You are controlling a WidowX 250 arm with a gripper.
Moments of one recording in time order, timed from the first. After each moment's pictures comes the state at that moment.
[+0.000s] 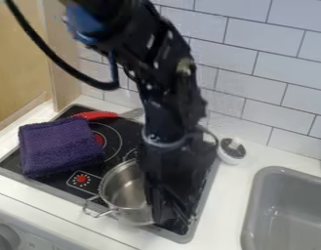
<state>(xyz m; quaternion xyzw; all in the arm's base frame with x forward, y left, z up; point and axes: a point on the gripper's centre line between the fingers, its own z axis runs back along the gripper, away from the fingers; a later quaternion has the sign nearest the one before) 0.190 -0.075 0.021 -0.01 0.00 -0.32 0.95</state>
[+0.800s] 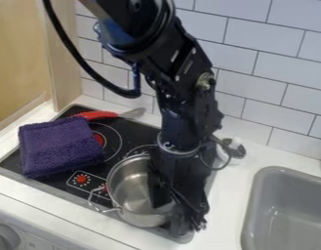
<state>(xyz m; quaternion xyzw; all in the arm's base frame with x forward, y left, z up) 0.196 -0.082 0.015 0.00 0.01 -0.33 0.94</state>
